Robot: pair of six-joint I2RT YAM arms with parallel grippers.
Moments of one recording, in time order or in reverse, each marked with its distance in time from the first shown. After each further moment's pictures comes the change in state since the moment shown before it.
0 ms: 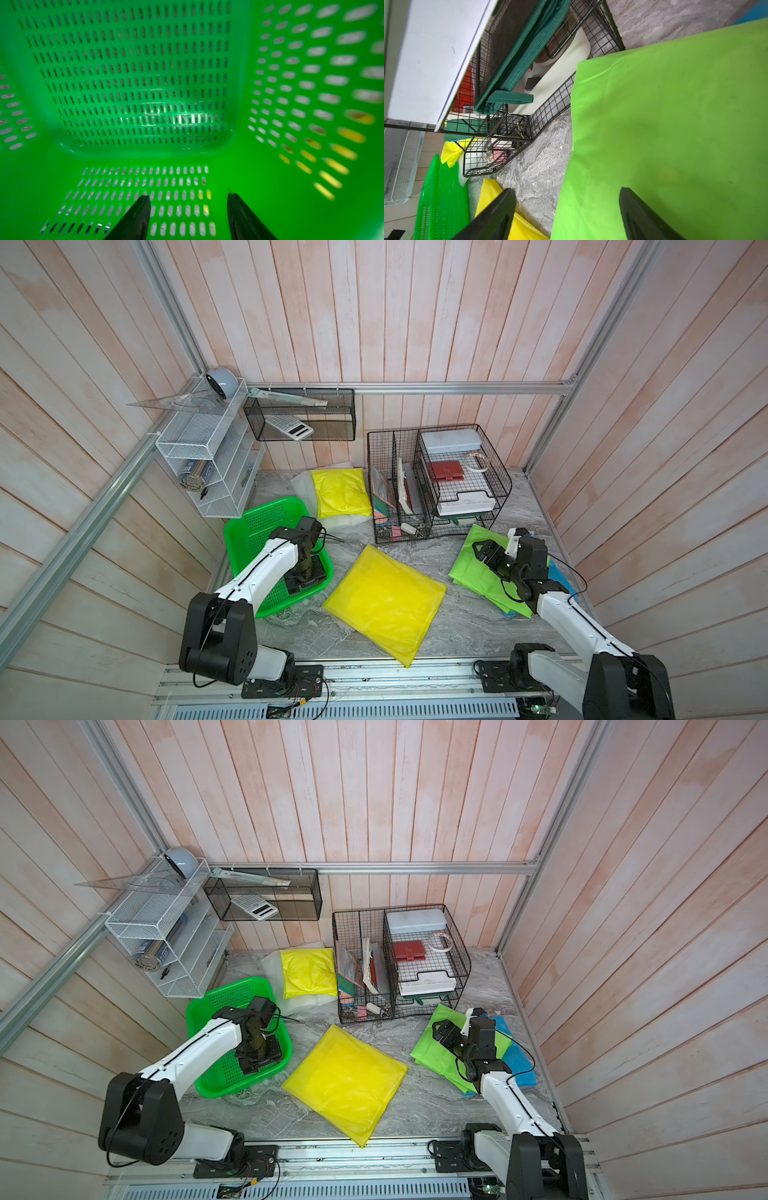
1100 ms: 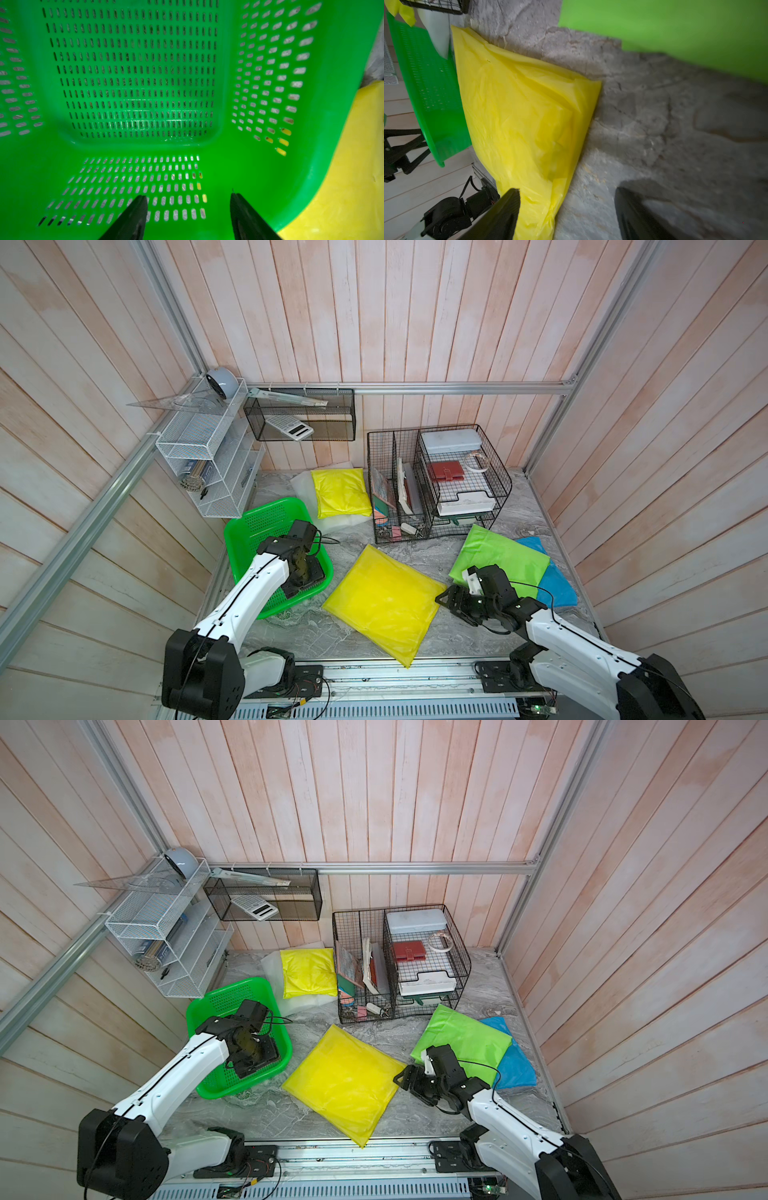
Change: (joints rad) left arm -0.006 -0.154 -0.058 0.021 -0.005 -0.064; right arm 0.479 -0.066 -0.152 -0.178 -0.132 0.259
